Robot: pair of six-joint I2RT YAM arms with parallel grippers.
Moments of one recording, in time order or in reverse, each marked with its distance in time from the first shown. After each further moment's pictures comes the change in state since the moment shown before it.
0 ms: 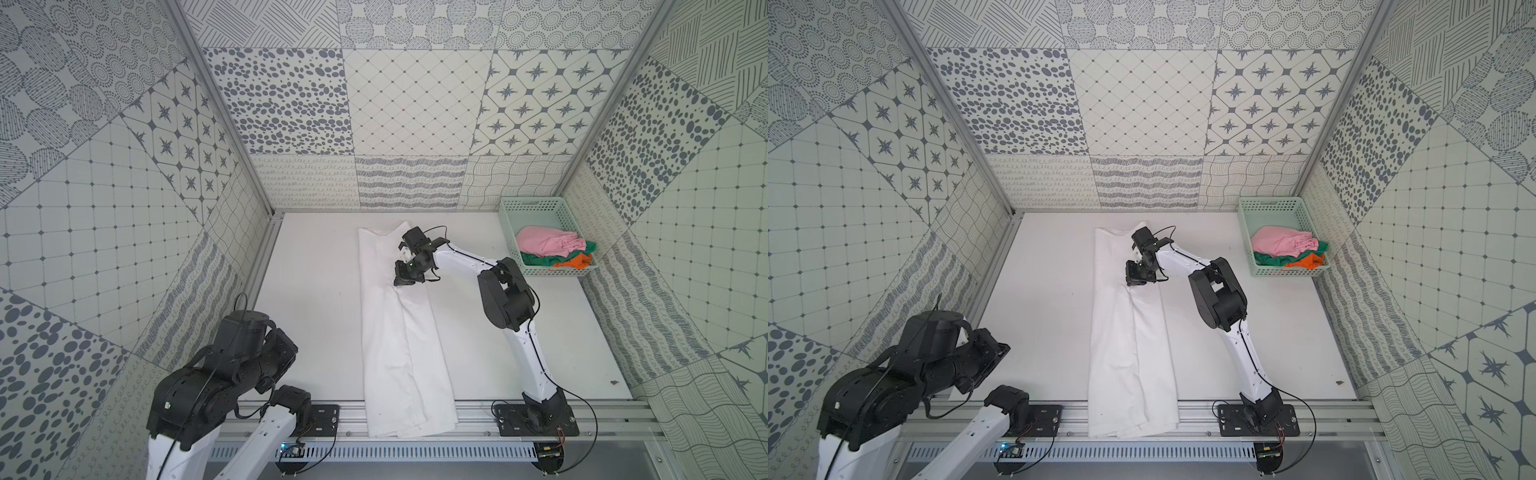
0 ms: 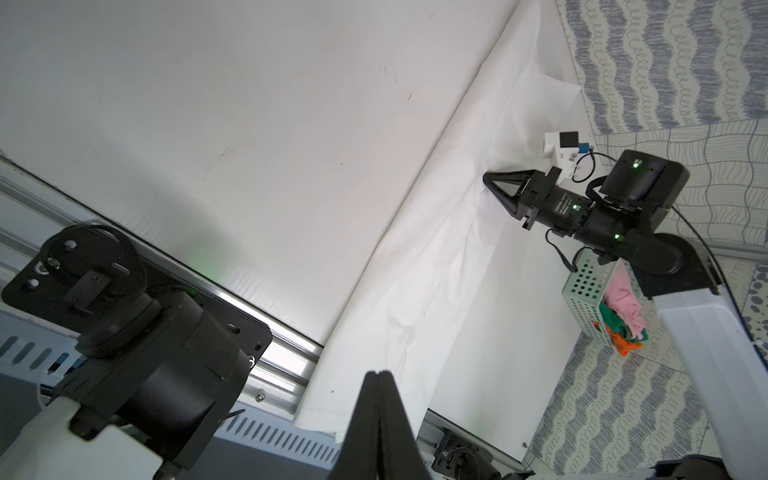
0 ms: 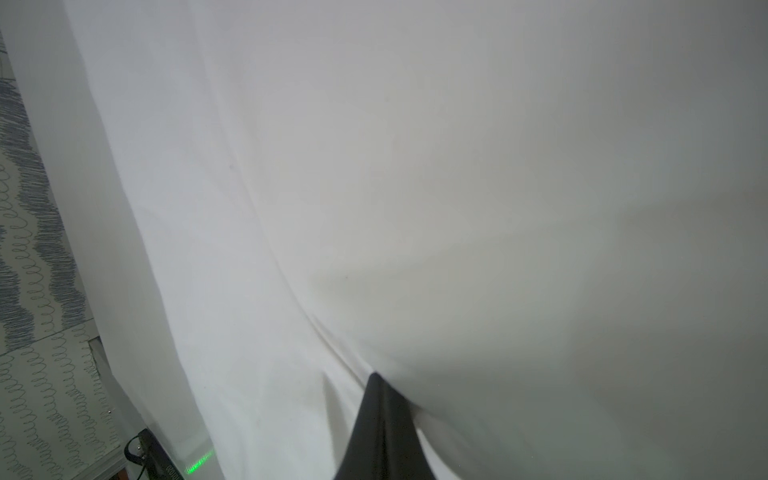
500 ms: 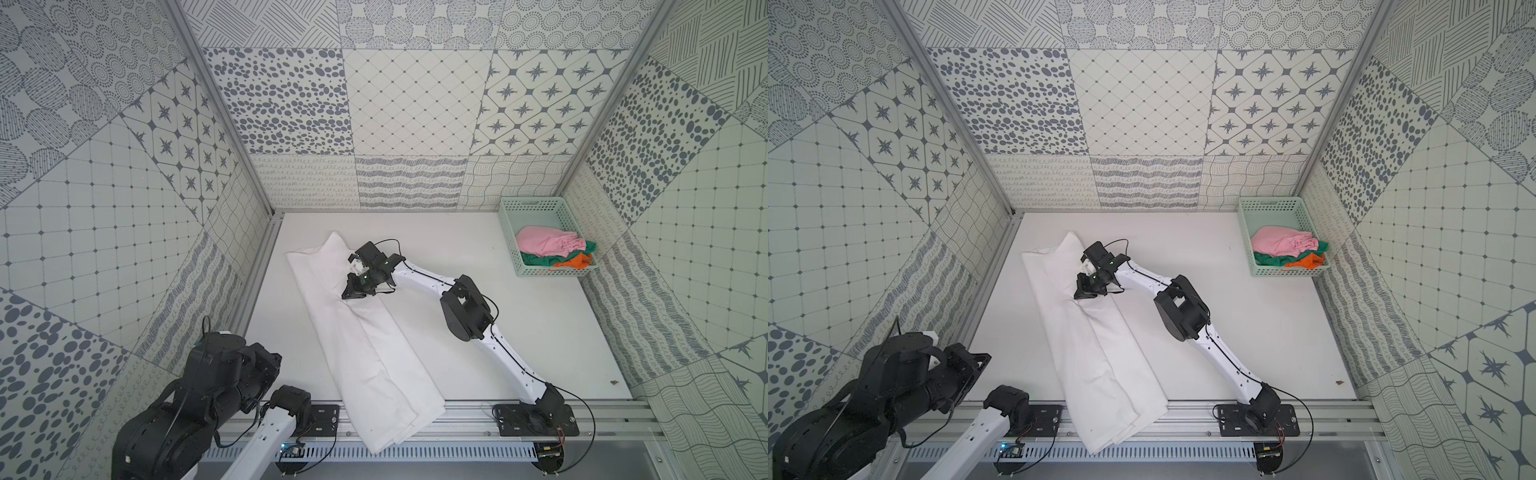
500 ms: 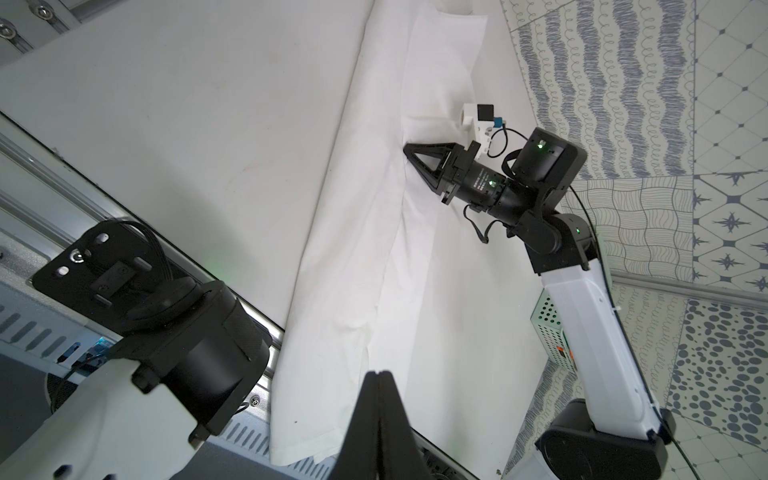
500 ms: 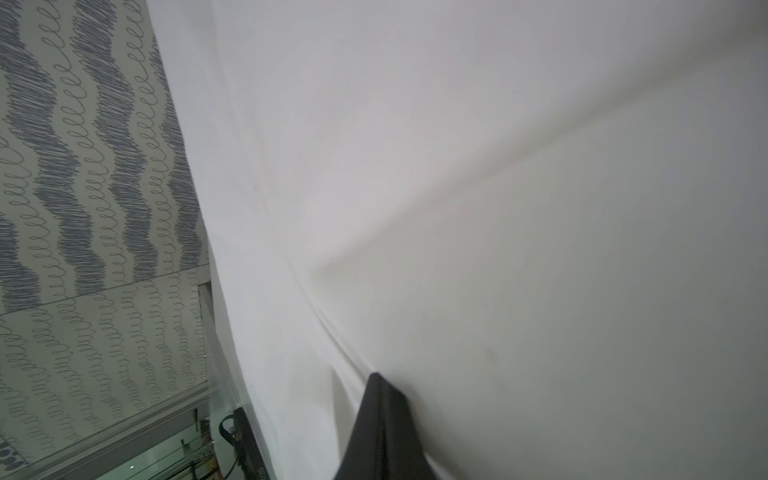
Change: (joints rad) left arm 0.000 -0.097 0.117 -0.114 -0.095 -0.099; right arm 0.237 0.292 0.386 0.113 -0.148 0.154
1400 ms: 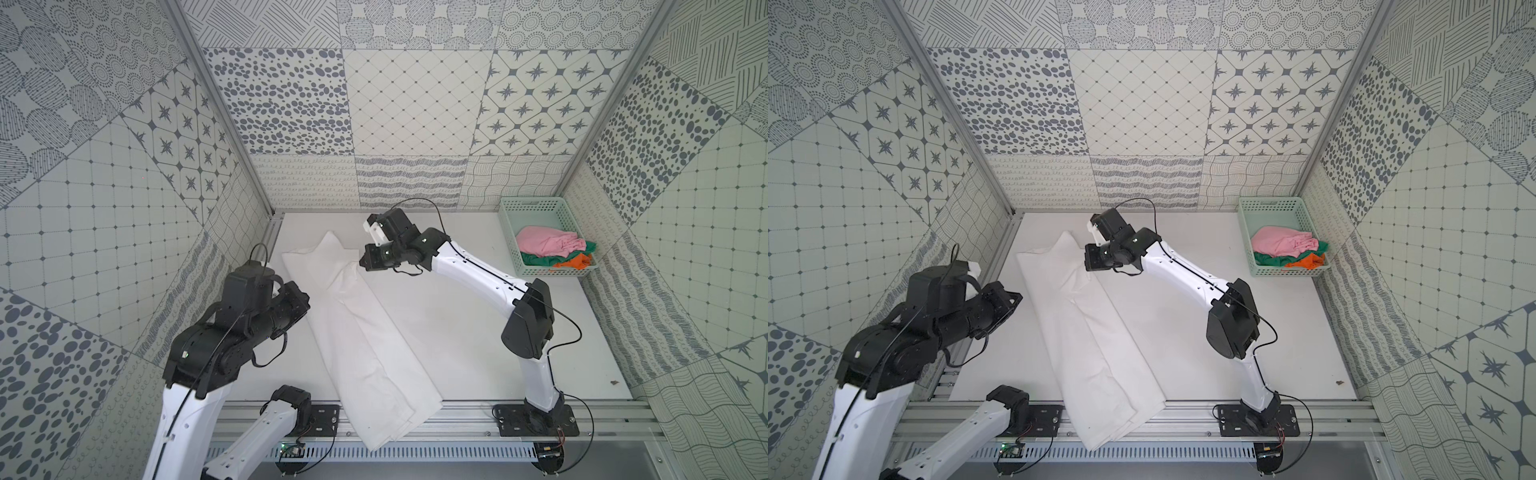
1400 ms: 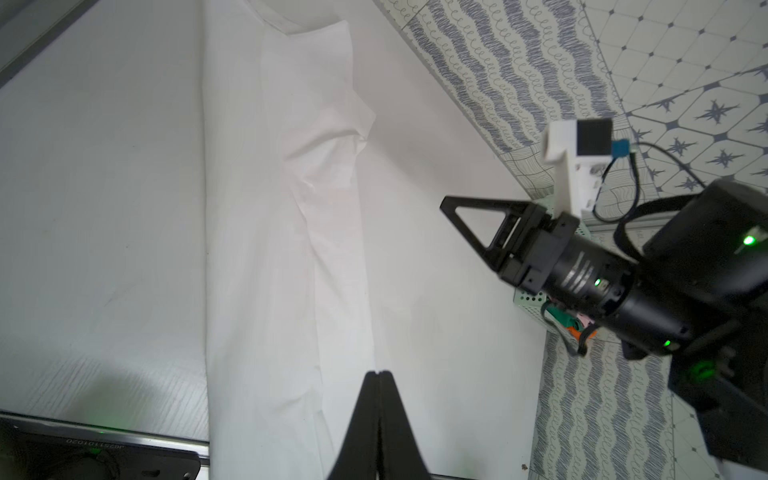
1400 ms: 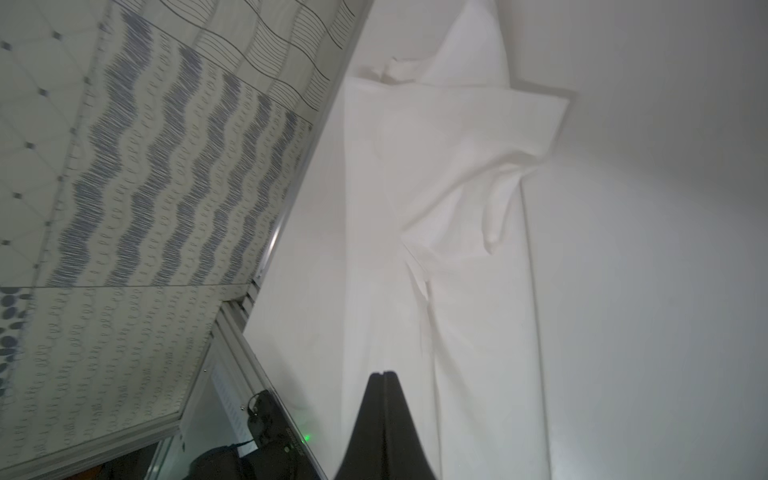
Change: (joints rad) left arm -0.002 0.233 0.027 0.357 0.068 0.264; right arm 0.007 -0.475 -0.062 -0.098 0.198 -0.082
